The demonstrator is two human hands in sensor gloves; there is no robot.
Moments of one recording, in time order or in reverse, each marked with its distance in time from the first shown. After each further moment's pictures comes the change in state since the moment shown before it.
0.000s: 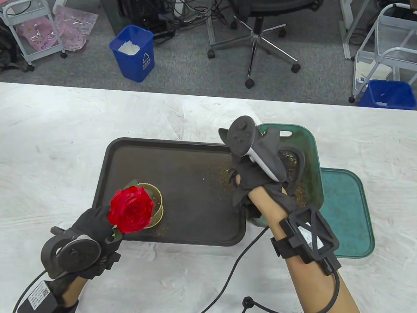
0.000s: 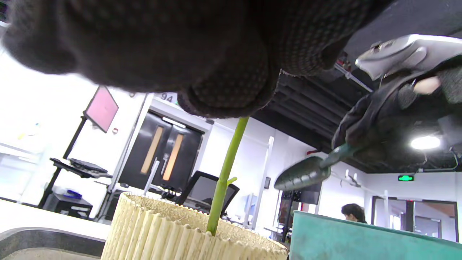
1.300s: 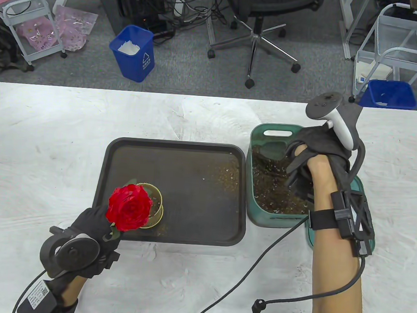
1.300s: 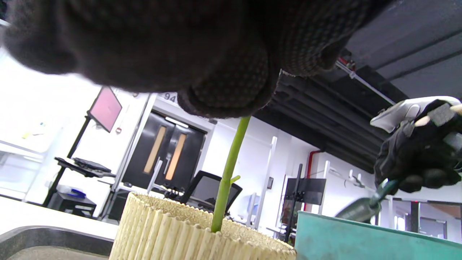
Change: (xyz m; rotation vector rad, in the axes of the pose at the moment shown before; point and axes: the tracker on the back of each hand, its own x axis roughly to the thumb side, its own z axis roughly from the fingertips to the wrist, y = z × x) left_hand -0.001 0.001 -0.001 0.000 0.013 -0.003; right_hand -0.119 -0.008 -0.055 0.360 0.395 -0.171
